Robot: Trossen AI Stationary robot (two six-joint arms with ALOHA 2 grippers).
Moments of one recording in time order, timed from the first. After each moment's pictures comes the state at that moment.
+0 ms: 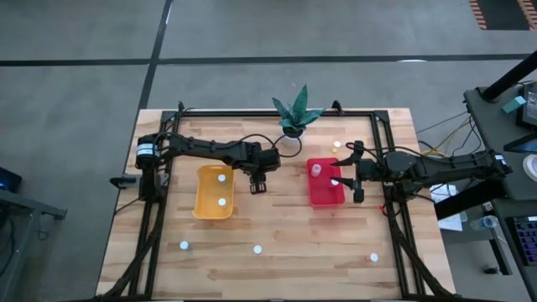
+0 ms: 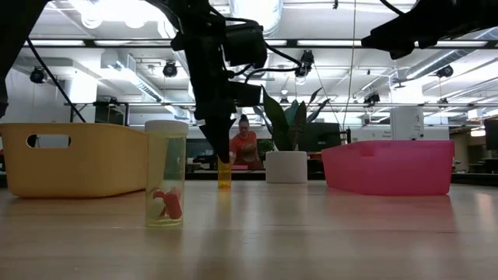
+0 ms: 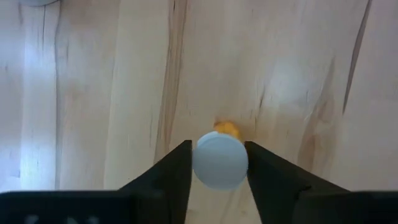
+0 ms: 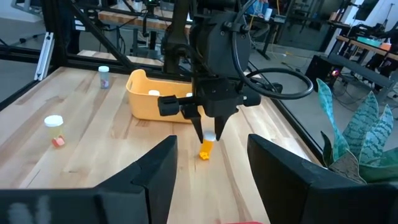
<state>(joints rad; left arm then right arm) 0.13 1.88 1.38 -0.74 -0.18 0.01 0.08 0.57 0.40 -0.01 0.15 -0.15</state>
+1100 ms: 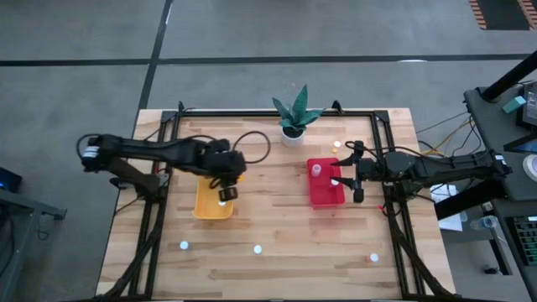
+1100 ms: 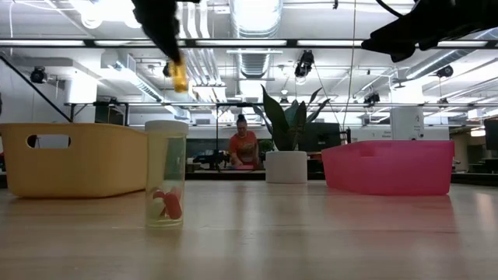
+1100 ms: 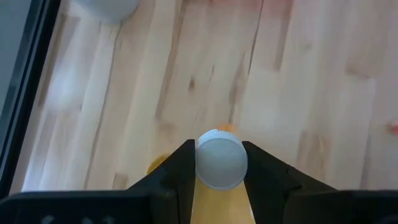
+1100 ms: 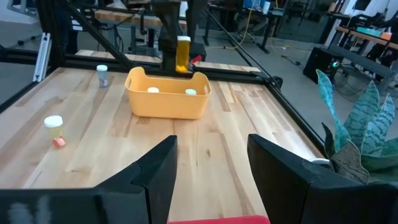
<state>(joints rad) -0.08 1.39 1.37 -1.08 -0.25 -0.22 0.08 0.57 0.40 -0.02 0.16 -0.11</state>
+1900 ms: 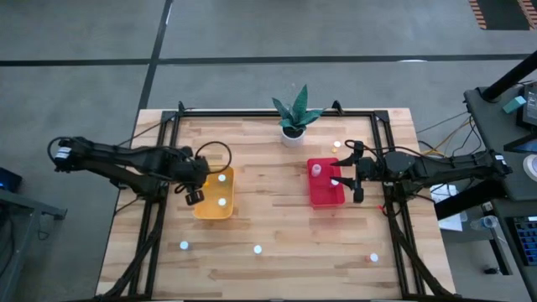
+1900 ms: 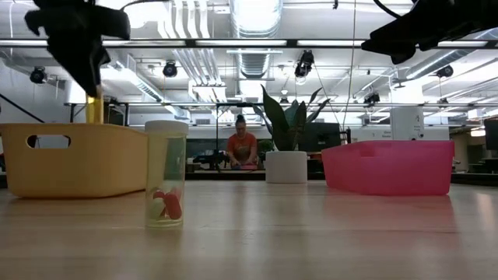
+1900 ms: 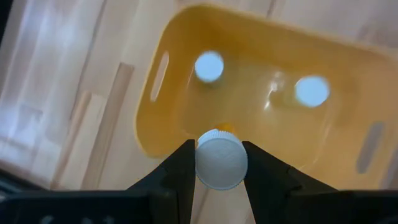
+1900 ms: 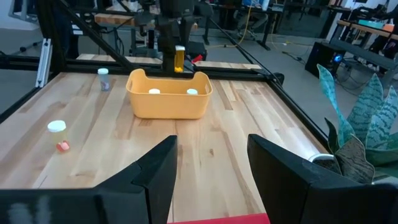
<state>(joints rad) -0.12 1.02 0.92 -1.16 -0.27 -0.41 0.08 0.58 0.40 -0.02 0.16 -0.08</state>
